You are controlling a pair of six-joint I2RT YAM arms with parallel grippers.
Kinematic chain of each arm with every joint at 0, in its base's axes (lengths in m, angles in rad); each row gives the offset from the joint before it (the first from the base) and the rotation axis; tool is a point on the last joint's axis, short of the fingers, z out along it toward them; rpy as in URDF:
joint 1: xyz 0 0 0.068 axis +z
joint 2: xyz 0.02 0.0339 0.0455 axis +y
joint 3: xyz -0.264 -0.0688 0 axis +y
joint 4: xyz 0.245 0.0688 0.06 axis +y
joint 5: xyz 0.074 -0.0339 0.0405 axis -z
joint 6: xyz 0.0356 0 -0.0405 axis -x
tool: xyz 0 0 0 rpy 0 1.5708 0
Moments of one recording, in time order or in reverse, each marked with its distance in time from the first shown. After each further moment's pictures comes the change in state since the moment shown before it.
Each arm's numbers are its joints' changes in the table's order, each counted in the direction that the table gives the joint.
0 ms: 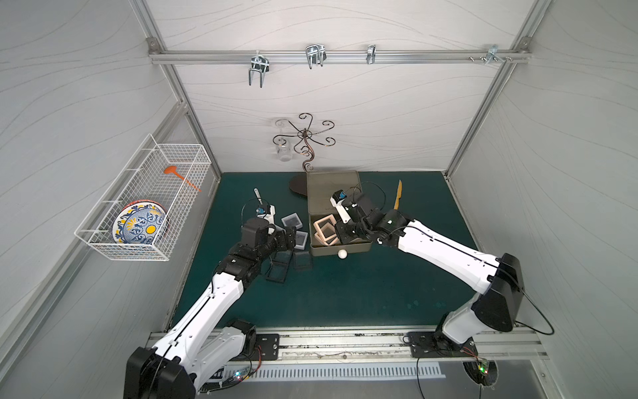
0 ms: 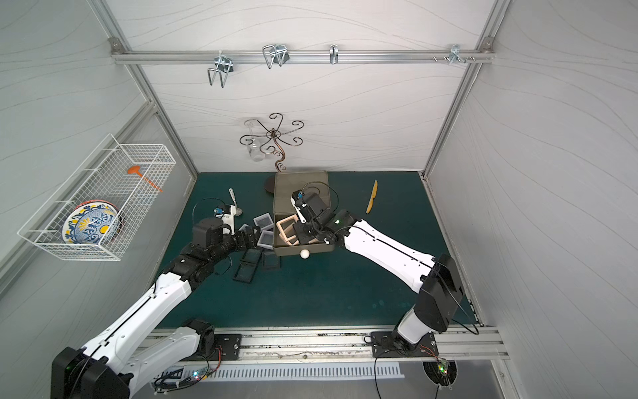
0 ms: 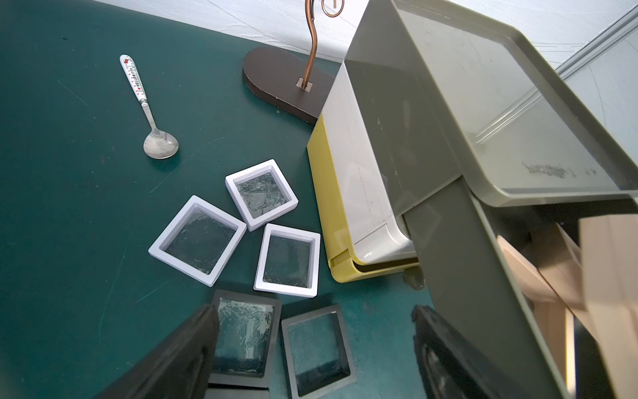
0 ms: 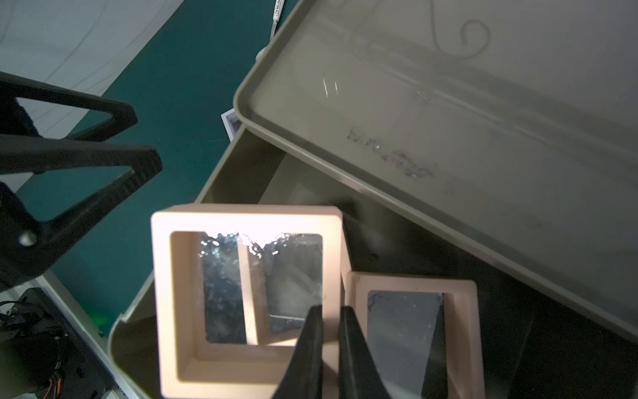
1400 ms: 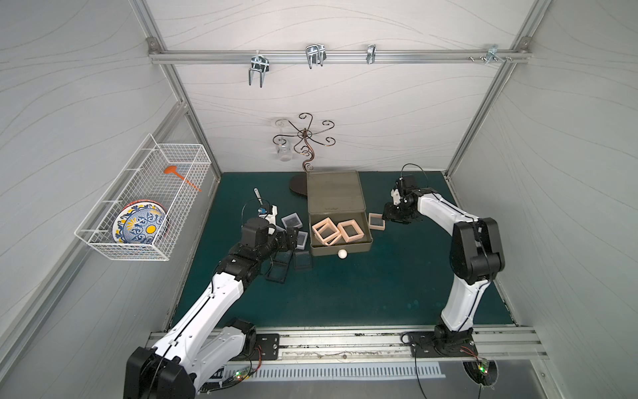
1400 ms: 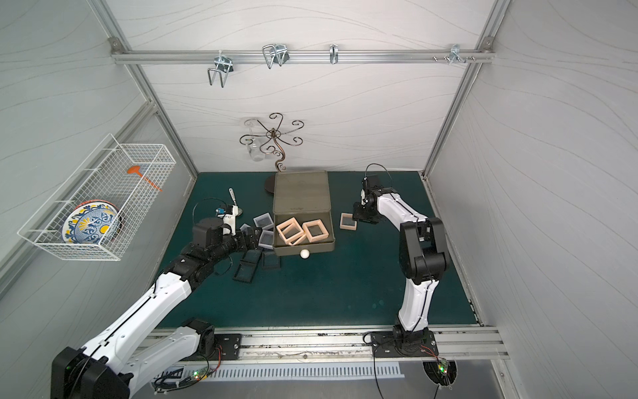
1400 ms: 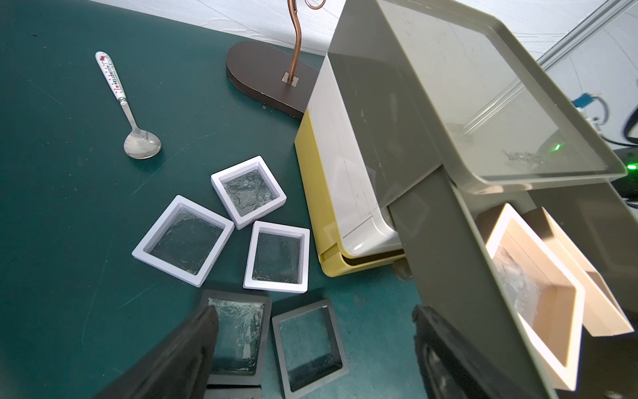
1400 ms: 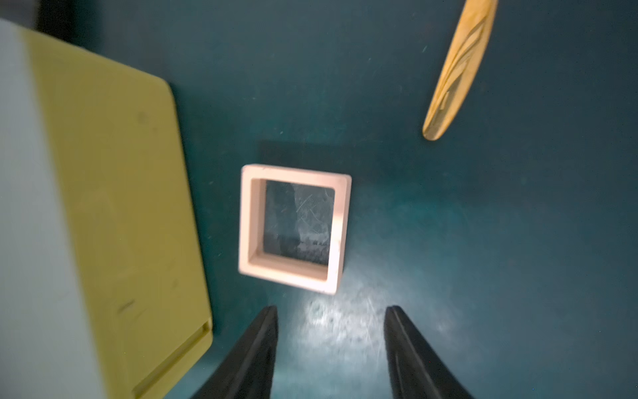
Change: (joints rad) left arm -0.003 -0.002 0.000 0.001 0.056 -0.016; right arm -0.671 0.355 -0.036 0.053 -0.234 -0.015
